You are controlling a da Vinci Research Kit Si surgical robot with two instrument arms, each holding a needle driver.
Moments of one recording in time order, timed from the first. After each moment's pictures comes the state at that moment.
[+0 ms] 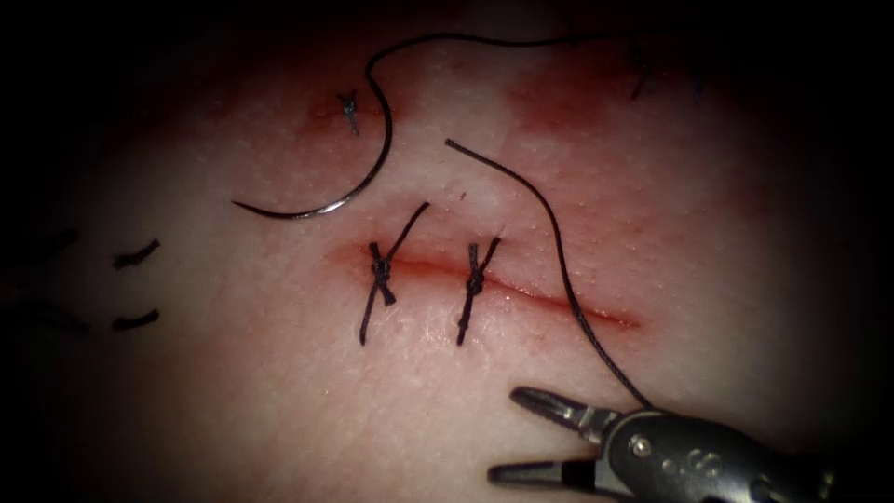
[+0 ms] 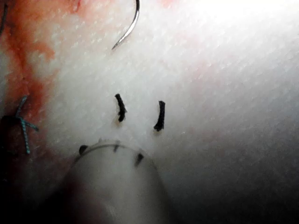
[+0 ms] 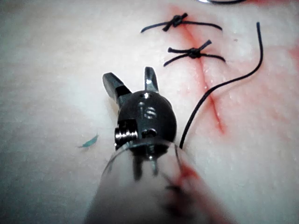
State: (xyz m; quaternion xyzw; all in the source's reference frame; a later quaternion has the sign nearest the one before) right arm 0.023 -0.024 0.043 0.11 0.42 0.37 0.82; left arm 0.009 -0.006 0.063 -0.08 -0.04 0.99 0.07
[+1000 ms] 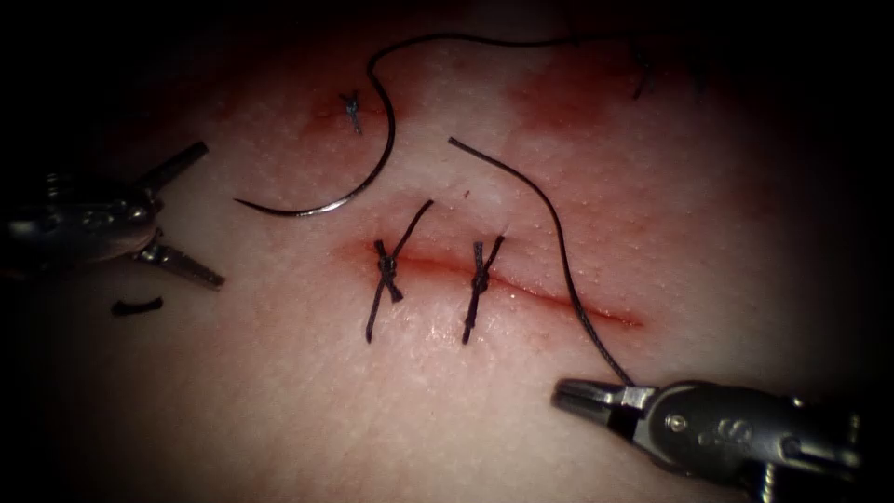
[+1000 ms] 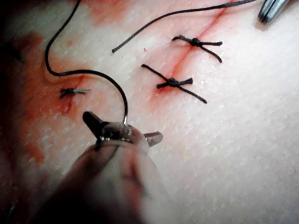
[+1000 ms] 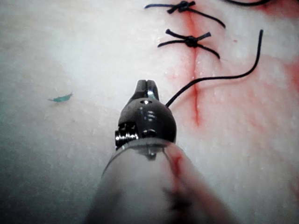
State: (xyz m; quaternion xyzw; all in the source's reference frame) right arm 0.019 -0.024 0.047 0.06 0.37 0.25 0.90; left arm -0.009 0.003 0.057 -0.31 -0.04 0.94 0.13
